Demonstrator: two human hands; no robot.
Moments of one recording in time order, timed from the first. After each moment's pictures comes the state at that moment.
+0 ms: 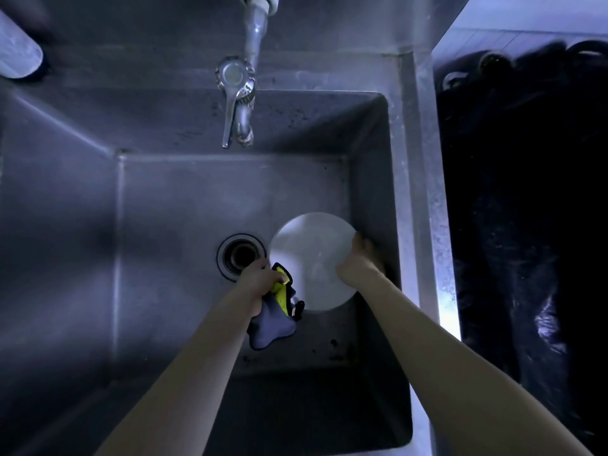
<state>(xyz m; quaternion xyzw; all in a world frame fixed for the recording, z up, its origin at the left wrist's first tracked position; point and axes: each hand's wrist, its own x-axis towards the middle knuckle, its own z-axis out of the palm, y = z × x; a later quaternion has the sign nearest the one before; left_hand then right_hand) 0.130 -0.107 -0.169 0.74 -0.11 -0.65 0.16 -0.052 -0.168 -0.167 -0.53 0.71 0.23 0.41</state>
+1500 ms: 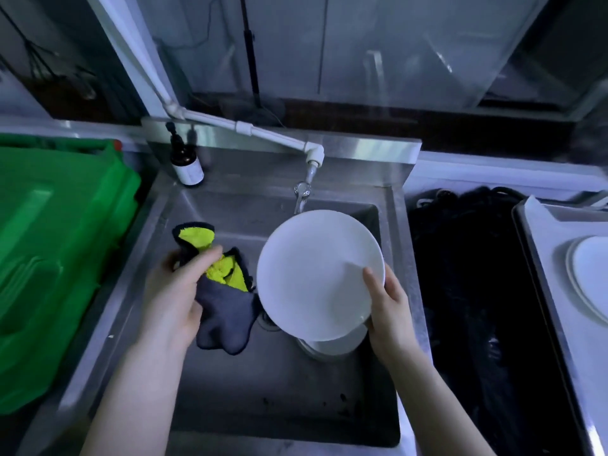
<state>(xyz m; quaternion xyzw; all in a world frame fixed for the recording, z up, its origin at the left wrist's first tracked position) 0.214 -0.009 0.114 0.60 -0.11 -0.45 0.65 -0.042 -0.067 0.059 -0.40 0.53 -0.43 0.61</state>
